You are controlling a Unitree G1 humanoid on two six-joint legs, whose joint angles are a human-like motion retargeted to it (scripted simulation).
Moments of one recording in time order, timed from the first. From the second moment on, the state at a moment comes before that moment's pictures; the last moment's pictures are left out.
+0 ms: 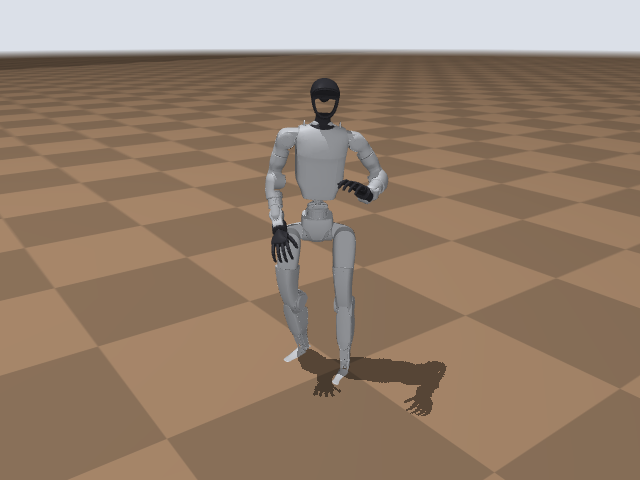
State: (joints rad) left arm 0.05 0.64 -0.44 -0.19 0.91 -0.28 0.66; right arm 0.15 -0.23 0.58 0.92 -0.74 -0.16 -0.73; waist 0.08 -0.07 -0.17; left_leg -0.26 -0.03 -0.27 -0.05 -0.14 -0.26; right_leg -0.08 -0.08 -0.59 0.23 -0.51 -0.07
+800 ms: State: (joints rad) left arm 0.21 0.66 -0.20 -0.31 0.74 -0.30 0.58; right arm -0.19 -0.34 0.21 -0.74 -0.55 -0.39 -0.77; waist 0.09 -0.08 -0.11; left_leg -0.24 -0.10 -0.22 -0.05 -0.09 -0.26; right_leg -0.09 -0.18 -0.63 0.37 -0.53 -0.06
